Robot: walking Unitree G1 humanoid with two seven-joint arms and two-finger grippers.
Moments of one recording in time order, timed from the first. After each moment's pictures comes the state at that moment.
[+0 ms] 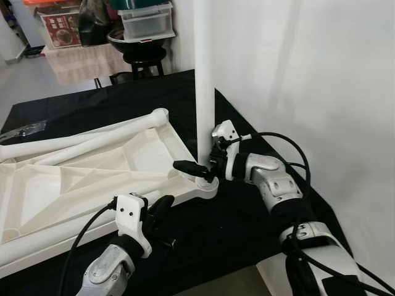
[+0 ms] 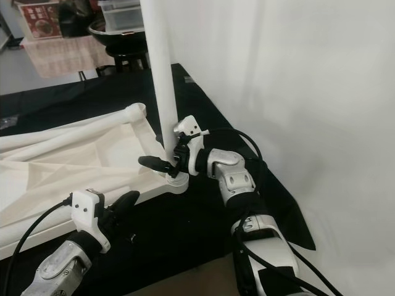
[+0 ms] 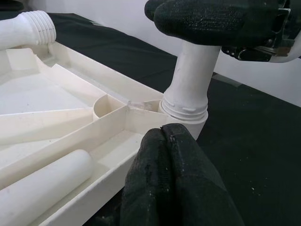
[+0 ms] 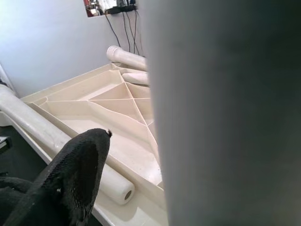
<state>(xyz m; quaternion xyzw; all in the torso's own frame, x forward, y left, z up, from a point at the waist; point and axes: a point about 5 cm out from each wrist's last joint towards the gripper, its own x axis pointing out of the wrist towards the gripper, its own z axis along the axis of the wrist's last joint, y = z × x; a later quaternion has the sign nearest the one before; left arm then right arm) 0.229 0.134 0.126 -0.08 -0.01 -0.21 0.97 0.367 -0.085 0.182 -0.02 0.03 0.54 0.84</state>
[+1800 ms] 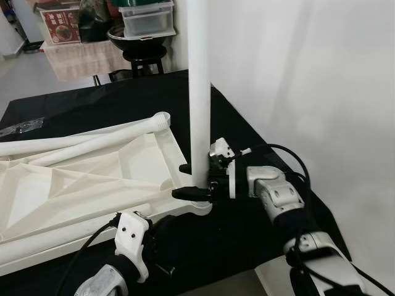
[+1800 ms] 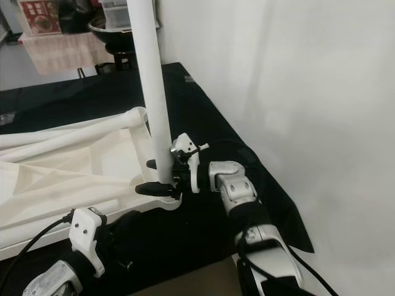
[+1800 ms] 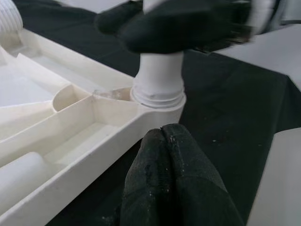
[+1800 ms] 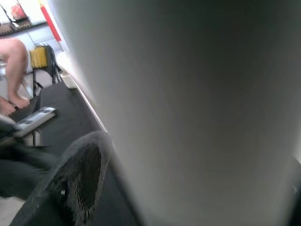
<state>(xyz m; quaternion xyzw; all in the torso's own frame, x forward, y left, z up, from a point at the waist) 0.191 0.128 0.119 -0.03 0.02 -0.26 0.97 0.352 -0.083 0.161 -0.01 0.09 0.63 0.77</state>
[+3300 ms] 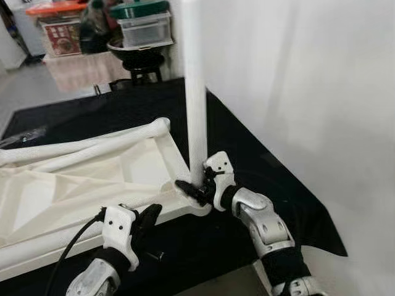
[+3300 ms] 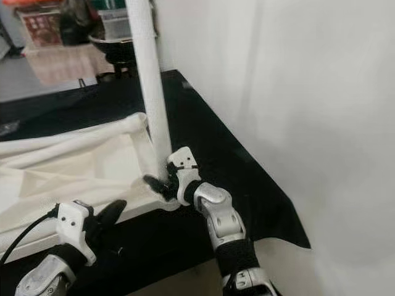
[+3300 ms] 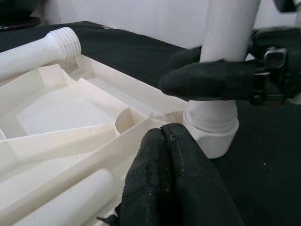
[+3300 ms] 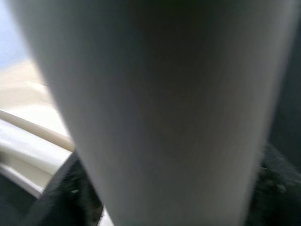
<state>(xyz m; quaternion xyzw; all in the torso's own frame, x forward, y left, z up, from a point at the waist) 0.211 0.148 0.125 -0.02 -0.01 -0.18 0.98 0.327 -0.067 0.140 -0.01 0.06 0.44 0.90</state>
